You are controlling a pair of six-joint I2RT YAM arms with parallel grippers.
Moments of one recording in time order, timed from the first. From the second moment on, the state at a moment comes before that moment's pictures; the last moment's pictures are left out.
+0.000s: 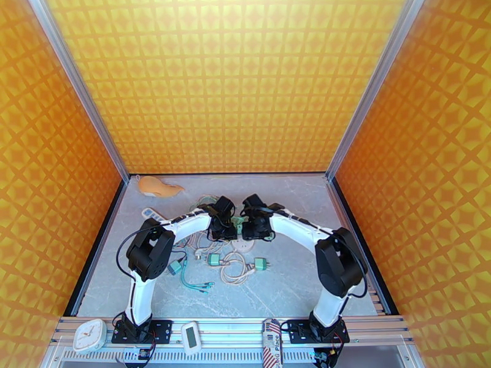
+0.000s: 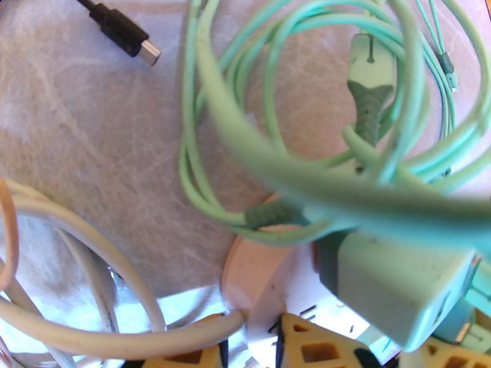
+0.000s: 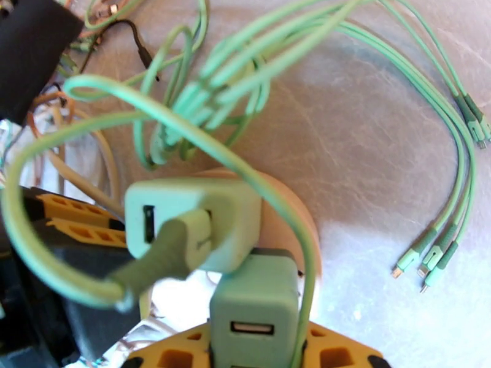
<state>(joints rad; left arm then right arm) -0.65 2.10 1.51 -0.67 0.28 -0.67 0.54 1.77 1.30 -0.74 -0.09 0.38</state>
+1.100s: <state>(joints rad) -0.67 2.07 1.58 -0.83 0.20 -0.64 0.53 1.73 1.25 -0.82 0.12 0.36</state>
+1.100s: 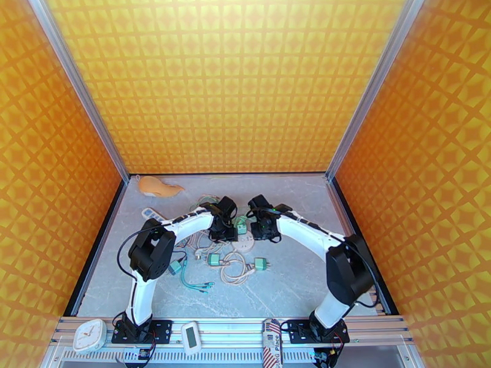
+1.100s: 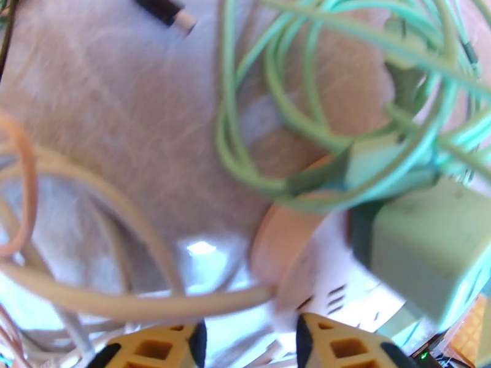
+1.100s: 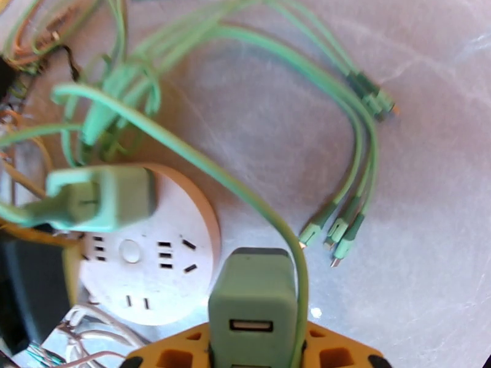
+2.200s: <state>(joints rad) -0.73 2.01 1.70 -0.78 0.11 -0.45 0.52 1.45 1.17 -0.78 0.20 0.47</state>
